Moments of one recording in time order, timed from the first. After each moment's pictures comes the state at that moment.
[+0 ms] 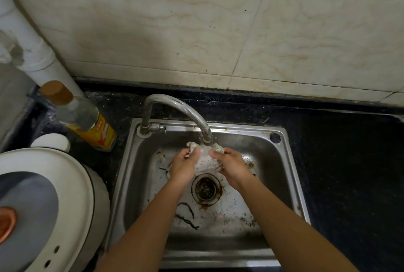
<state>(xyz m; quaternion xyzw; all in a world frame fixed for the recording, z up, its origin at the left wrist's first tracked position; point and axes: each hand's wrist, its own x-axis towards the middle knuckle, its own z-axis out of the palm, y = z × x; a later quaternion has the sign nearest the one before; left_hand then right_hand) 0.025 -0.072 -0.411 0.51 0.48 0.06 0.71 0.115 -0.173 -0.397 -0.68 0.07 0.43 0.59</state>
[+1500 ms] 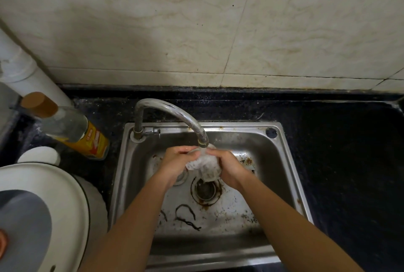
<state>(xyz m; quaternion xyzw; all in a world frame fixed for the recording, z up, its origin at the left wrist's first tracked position) 0.027 -0.042 -0.377 0.58 0.37 -0.02 0.73 0.117 -0.174 -0.387 -0.62 0.02 0.53 0.58</state>
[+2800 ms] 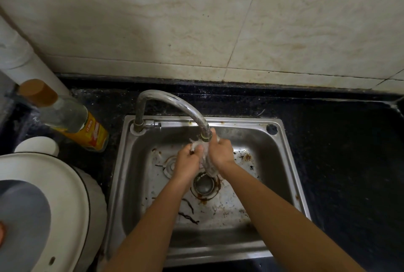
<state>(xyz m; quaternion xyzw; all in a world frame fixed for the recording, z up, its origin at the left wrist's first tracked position) 0.032 -0.080 -0.396 0.58 0.41 0.04 0.70 0.102 -0.136 -0.374 -0.85 0.02 0.30 0.43</state>
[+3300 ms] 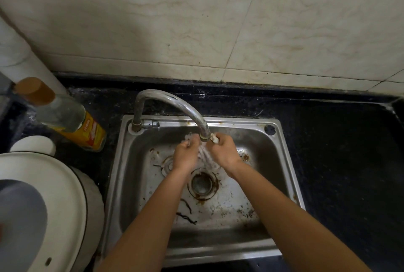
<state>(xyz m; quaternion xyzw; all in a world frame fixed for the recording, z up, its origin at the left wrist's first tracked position) 0.048 -0.072 -0.396 0.54 0.48 0.03 0.70 0.112 -0.153 -0.362 -0.82 -0.10 0.33 0.46</state>
